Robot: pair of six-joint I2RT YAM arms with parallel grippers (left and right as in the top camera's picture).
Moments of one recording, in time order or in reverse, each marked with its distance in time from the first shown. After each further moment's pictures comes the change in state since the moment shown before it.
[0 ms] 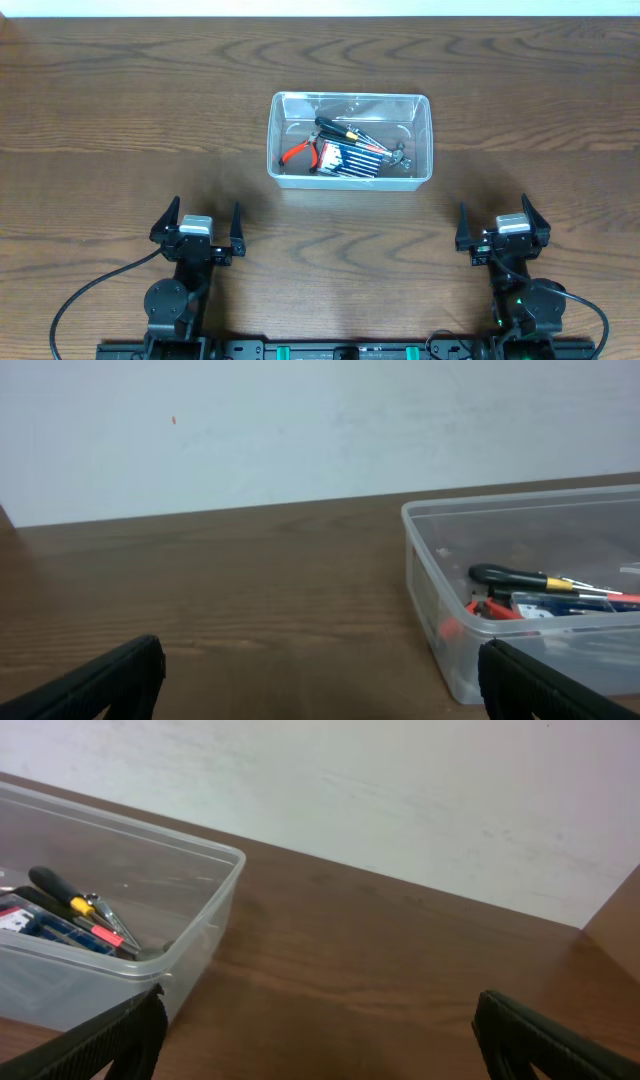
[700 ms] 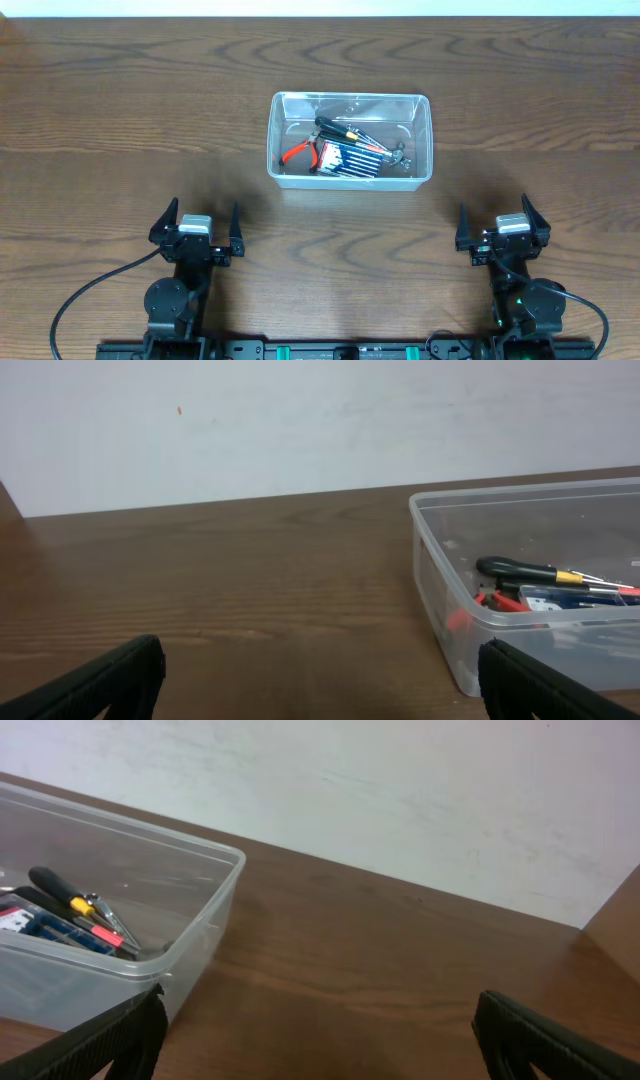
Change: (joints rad) left arm 0.000 0.000 0.005 -0.037 -0.011 0.000; right arm 0.000 0.000 0.000 0.000 0.000 0.000
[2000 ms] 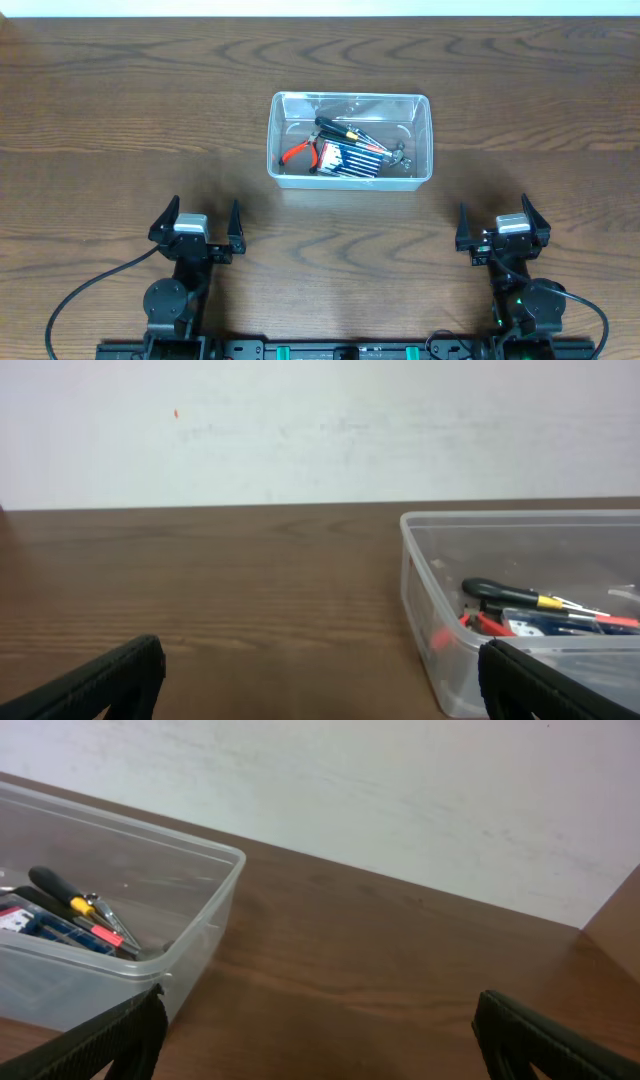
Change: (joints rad) left arm 0.008 0.014 -0.006 0.067 0.016 -0.068; right arm 0.000 0.000 0.000 0.000 0.000 0.000
